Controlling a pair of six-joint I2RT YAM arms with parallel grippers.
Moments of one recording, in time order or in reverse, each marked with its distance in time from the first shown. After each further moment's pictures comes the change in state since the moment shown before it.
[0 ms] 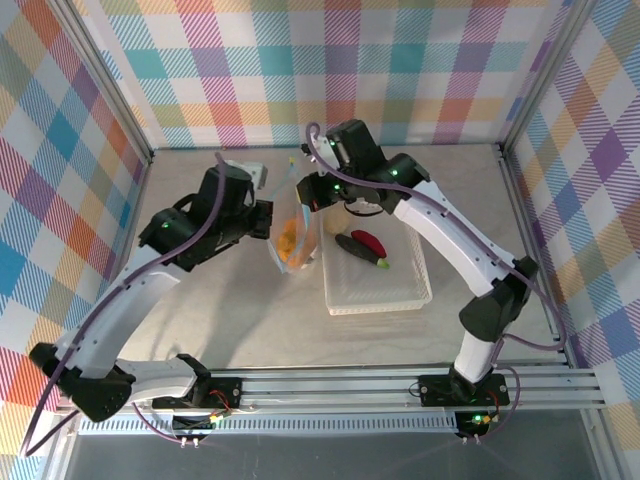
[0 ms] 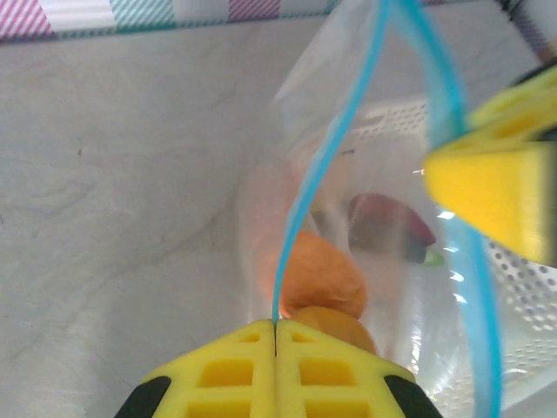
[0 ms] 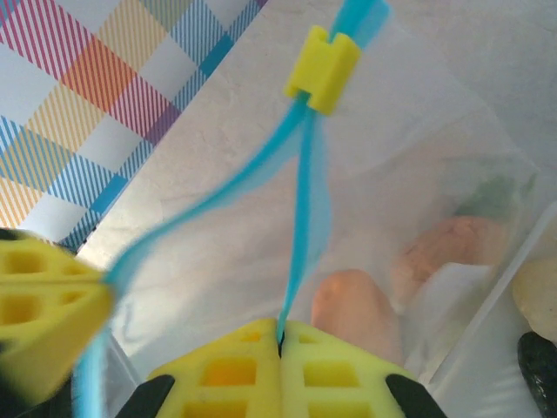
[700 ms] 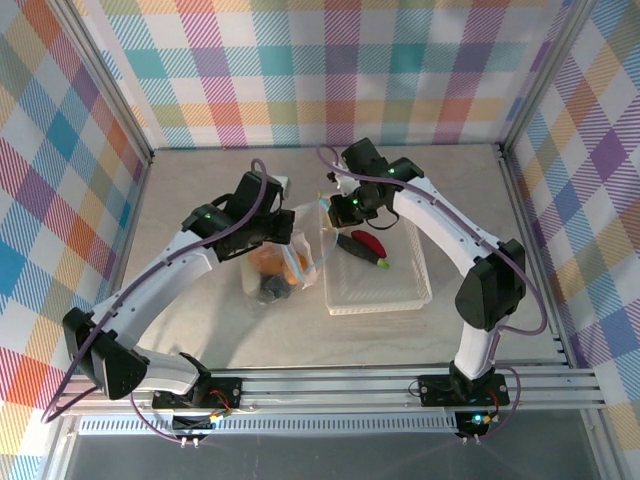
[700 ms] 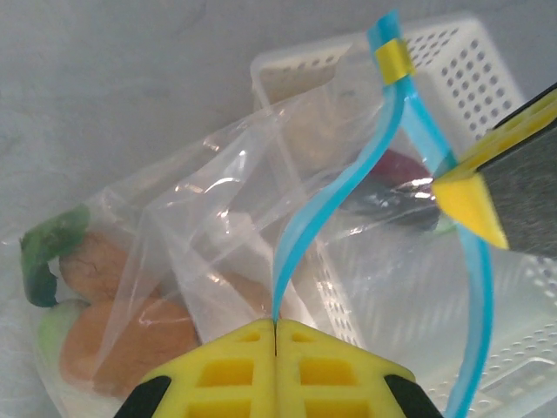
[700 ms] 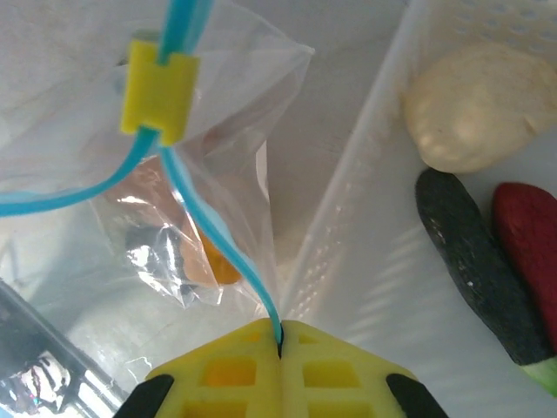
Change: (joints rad) left arm -0.006 0.156 -0.131 0.132 0.072 -0.031; right arm -0.143 0.040 -0.233 -0.106 -0.011 -0.034
